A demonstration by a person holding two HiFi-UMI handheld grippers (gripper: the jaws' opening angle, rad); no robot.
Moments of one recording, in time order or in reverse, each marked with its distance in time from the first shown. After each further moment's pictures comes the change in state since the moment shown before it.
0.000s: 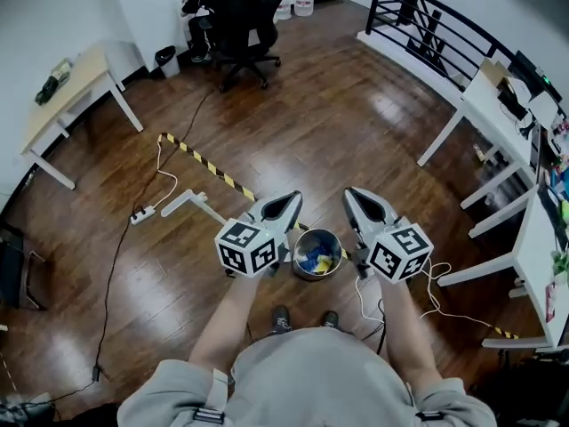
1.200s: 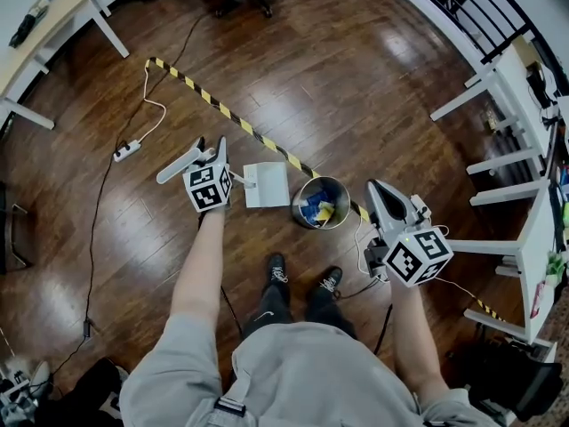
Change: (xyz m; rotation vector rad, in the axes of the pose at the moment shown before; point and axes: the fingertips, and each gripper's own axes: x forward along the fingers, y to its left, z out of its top) left arm -0.102 0.348 -0.153 0.007 0.127 0.797; right arm 0.040 -0.015 -0.109 0.116 0.188 -0.111
